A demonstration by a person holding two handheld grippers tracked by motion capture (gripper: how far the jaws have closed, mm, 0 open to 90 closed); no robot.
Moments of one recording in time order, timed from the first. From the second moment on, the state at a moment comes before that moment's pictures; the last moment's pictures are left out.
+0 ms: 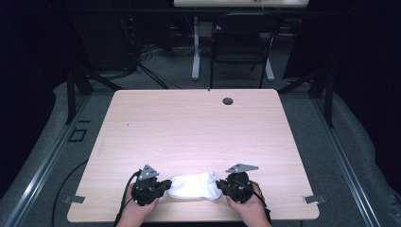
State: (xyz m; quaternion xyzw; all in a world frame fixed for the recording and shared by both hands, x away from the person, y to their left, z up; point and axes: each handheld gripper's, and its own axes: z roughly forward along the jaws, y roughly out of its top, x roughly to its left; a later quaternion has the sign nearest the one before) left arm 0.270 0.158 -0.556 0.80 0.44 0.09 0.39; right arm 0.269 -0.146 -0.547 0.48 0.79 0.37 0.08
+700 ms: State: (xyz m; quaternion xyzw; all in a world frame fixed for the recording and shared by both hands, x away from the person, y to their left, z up) left arm 0.271 0.158 -0.566 0.80 0.45 0.08 0.38; right arm 0.272 -0.143 -0.556 0.48 0.79 0.37 0.08
